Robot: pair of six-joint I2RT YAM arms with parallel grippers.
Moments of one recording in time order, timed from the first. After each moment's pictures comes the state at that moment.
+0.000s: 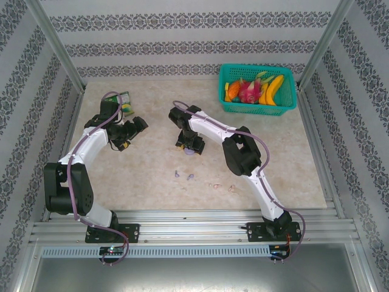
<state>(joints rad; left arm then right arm) 0.02 1.53 1.10 -0.62 0.34 -0.71 0.70 2.43 2.09 -1.21 -0.02 1.13</state>
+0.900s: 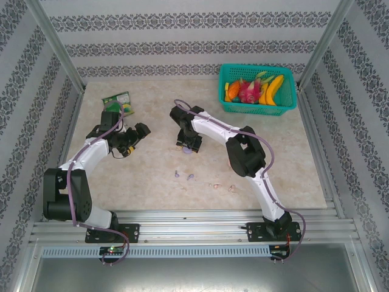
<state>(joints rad) 0.01 1.45 0.90 -0.40 0.45 -0.72 0.69 2.34 1.97 -1.07 -0.06 1.10</state>
